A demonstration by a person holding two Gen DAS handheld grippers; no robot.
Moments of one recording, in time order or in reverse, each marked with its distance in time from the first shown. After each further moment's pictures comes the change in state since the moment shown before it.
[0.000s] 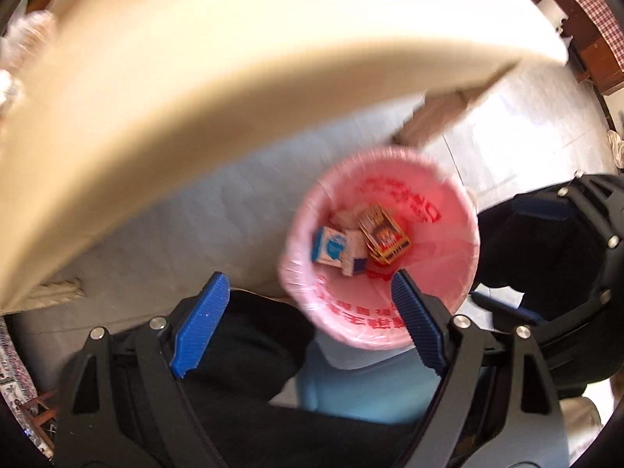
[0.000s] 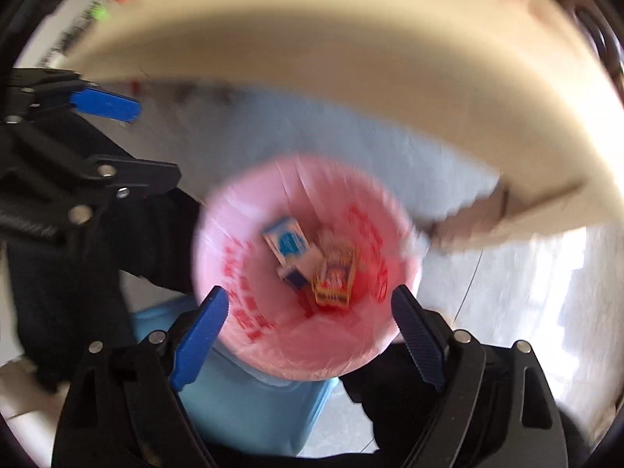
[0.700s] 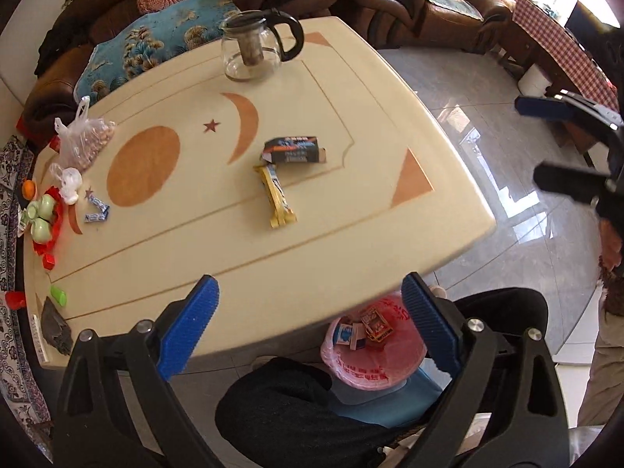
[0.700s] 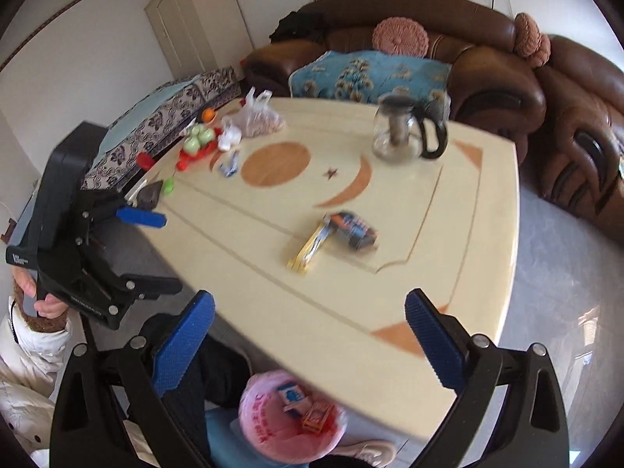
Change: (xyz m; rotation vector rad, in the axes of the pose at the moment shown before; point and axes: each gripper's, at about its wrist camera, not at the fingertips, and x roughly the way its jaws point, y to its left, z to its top) left arm -0.244 0.061 0.124 -0.035 -0.231 0.000; right arm -0.281 -0.087 0.196 -0.078 -0.413 0.132
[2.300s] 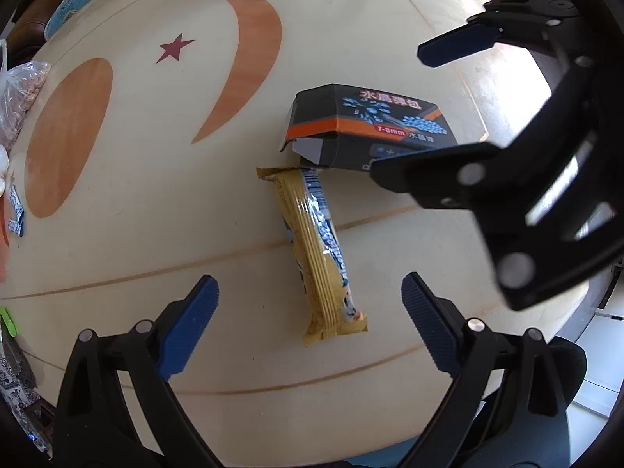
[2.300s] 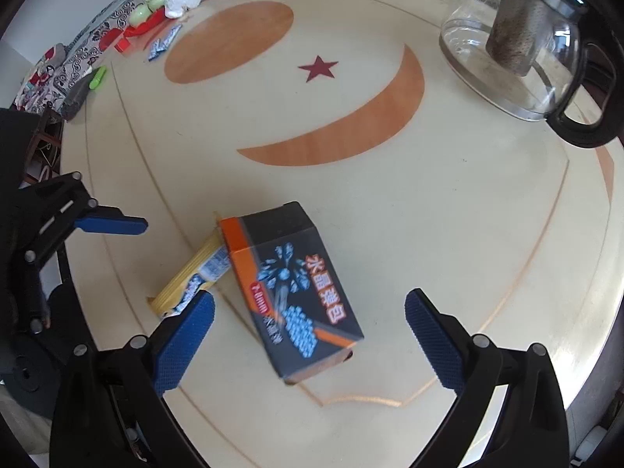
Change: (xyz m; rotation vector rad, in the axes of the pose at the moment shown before) left arm 0.250 0.059 0.076 -0.106 0.250 -0.015; right arm 0.353 -0.070 0.075 -0.240 0.505 0.045
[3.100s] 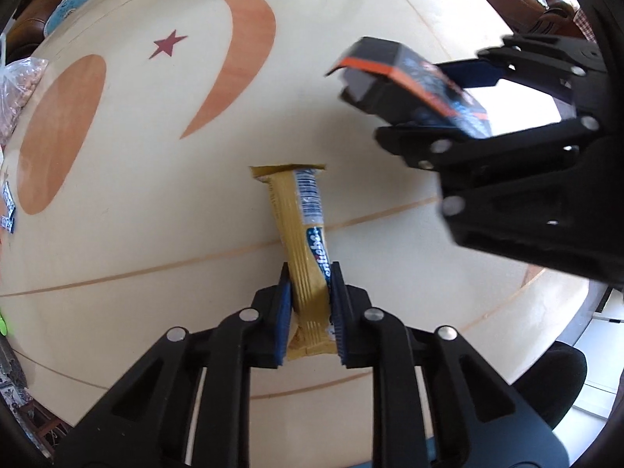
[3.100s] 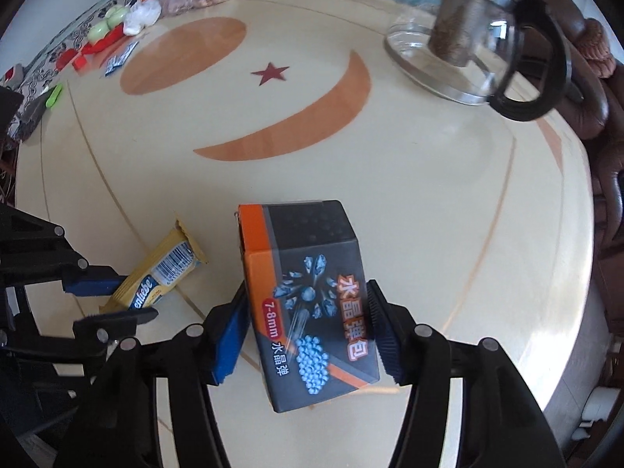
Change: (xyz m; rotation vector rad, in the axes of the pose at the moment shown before) left arm -0.003 0.005 -0.012 -0.011 -0.036 -0.019; right arm 0.001 0.013 -0.027 0.106 -0.132 -0.205
